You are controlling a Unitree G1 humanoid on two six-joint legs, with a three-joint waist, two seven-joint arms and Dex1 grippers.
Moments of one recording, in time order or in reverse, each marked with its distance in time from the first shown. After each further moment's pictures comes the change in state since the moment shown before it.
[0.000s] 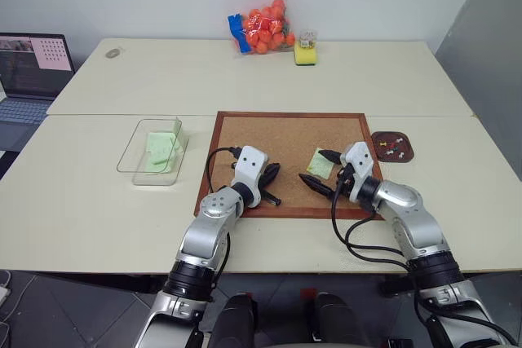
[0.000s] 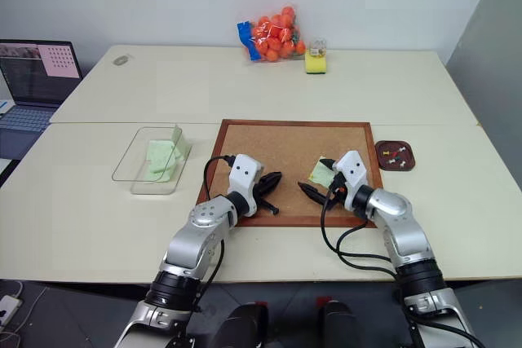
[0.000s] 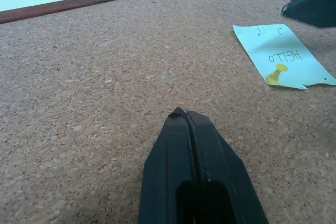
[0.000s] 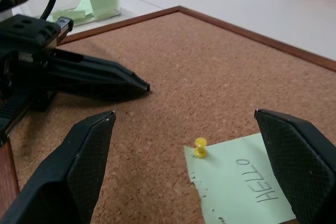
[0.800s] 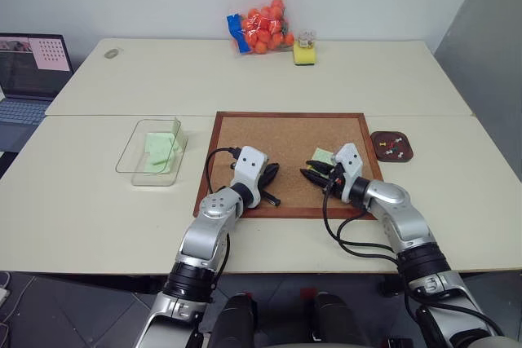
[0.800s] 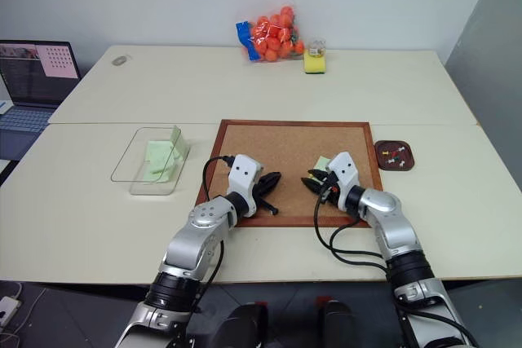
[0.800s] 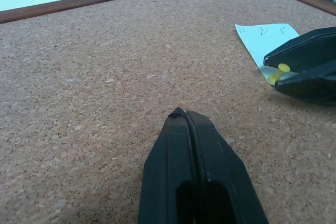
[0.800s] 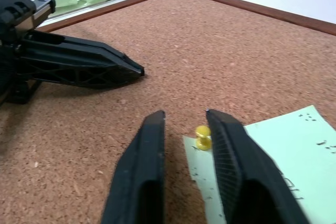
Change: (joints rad) left arm 0.007 -0.001 -0.001 -0.014 0.006 0.011 0.011; right arm -0.061 0.044 -0.005 0.136 -0.019 -0.015 -0.007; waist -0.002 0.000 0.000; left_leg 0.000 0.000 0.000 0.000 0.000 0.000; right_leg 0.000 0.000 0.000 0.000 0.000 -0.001
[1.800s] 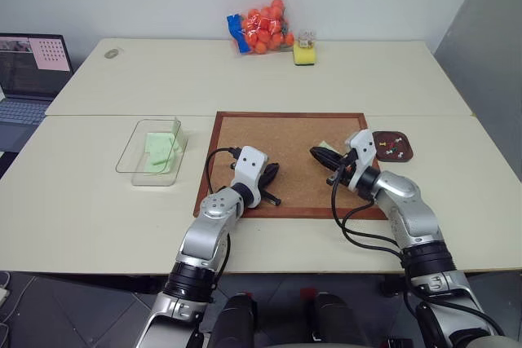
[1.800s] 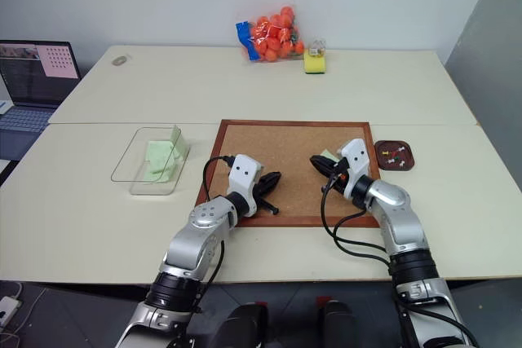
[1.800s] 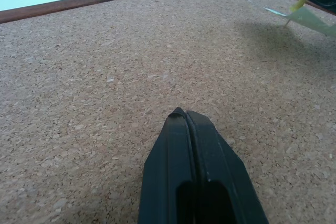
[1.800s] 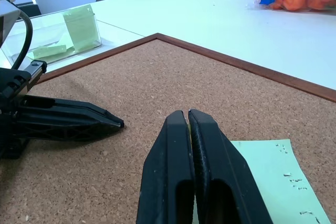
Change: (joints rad) left arm -0.001 -0.003 -0.002 0.000 0.000 0.001 0.008; right arm -0.005 0.004 -0.072 -0.098 0.054 0.030 -0.018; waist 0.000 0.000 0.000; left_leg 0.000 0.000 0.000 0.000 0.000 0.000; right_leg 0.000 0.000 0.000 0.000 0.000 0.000
